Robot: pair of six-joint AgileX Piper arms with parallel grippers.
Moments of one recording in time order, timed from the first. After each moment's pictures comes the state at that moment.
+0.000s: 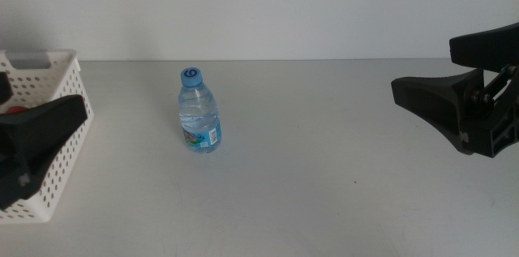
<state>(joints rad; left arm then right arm) -0.34 0.51 -0.67 -0.25 0.44 0.20 0.56 0.88 -0.94 0.11 0.52 -0.19</state>
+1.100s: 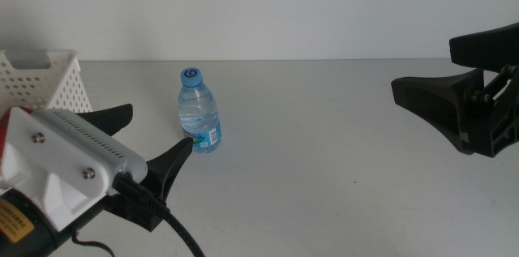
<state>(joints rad) -0.63 0.86 -0.34 -0.37 -0.32 0.45 0.56 0.88 -0.94 0.11 0.52 -0.19</state>
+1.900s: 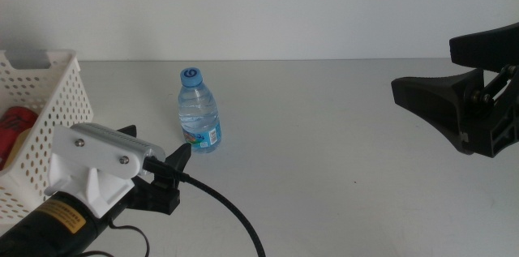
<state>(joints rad) -0.53 1.19 -0.25 -0.23 -0.67 0.16 0.56 0.88 -0.94 0.11 0.52 -0.19</state>
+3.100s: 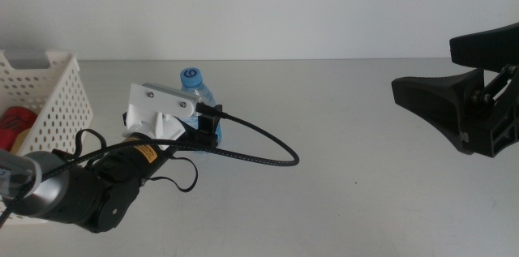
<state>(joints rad) -0.34 1.84 -0.62 0.06 -0.99 -0.05 0.56 0.88 -0.94 0.11 0.52 -0.19</state>
